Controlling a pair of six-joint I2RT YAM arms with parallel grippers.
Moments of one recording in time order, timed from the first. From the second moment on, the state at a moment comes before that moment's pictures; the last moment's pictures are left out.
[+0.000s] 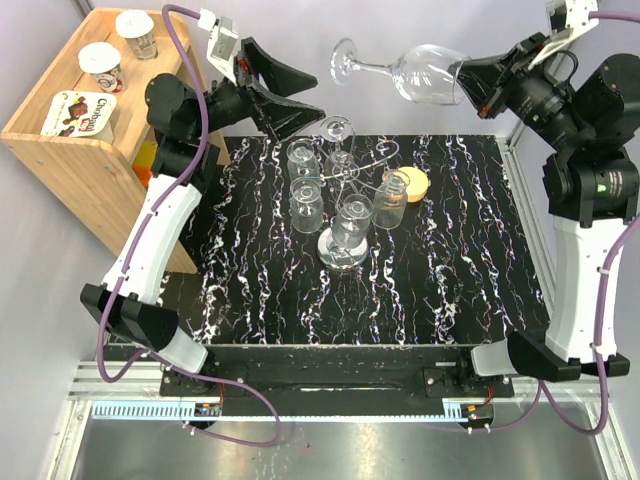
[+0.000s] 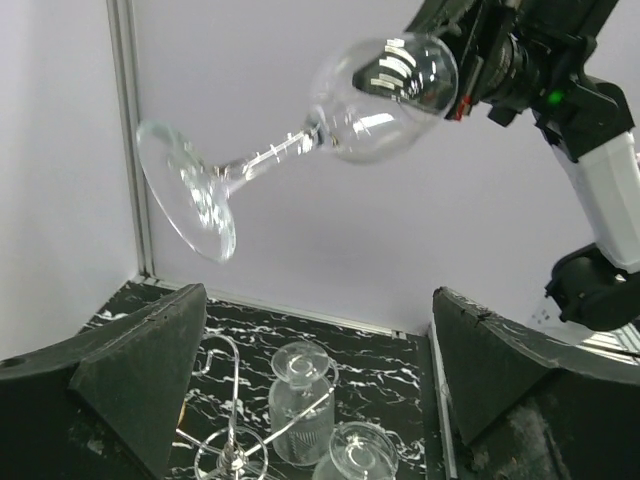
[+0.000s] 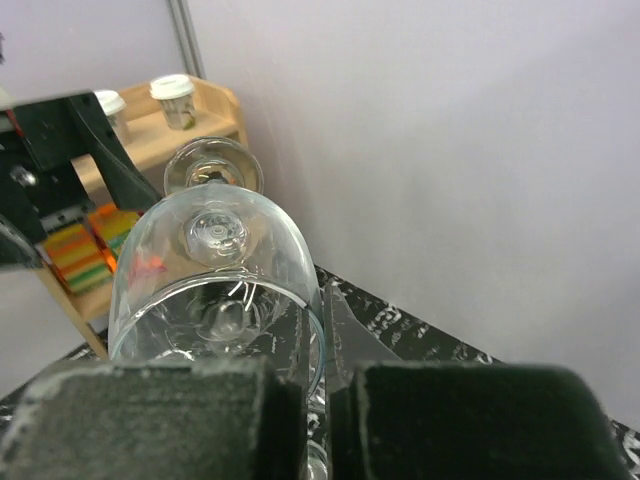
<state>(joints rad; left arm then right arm) -0.33 1.56 1.86 0.27 0.99 -0.63 0.10 1.39 2.18 -0.56 -0.55 0.16</state>
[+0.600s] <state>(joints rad) -0.40 1.60 1.63 0.88 0.96 -1.04 0.10 1.53 2.19 -0.09 -0.75 0.60</state>
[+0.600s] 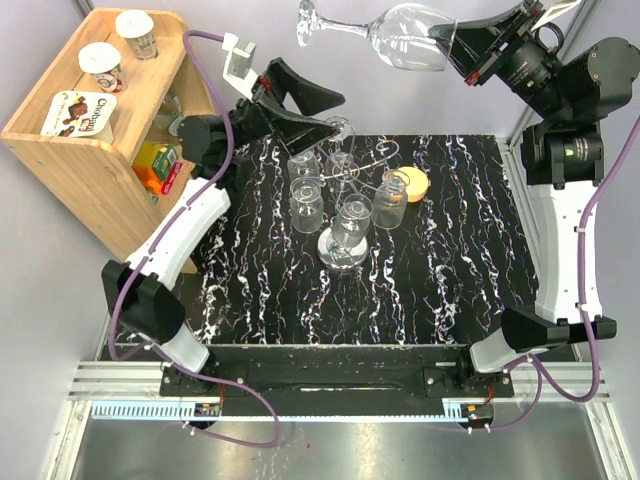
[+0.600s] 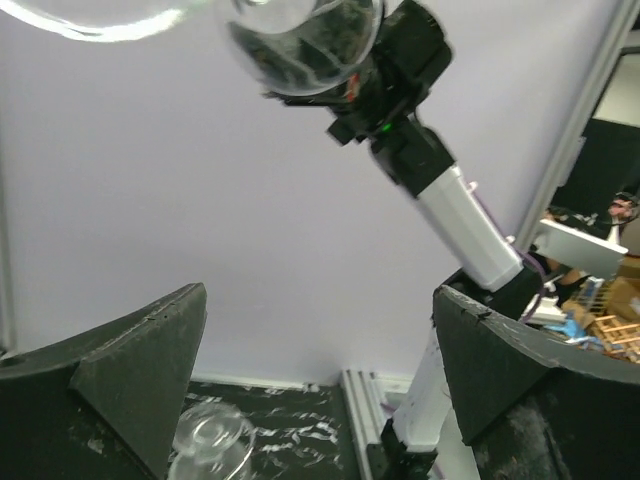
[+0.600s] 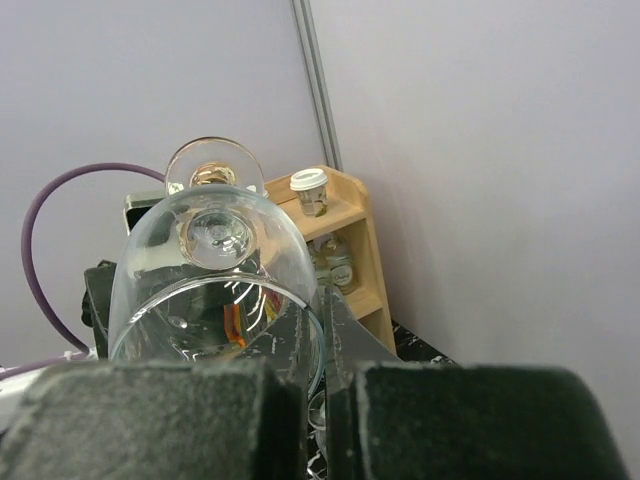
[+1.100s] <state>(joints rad) -0.45 1.75 1.69 1.13 0.82 -1.19 0.11 1.54 2.11 0.03 -0.78 0.71</state>
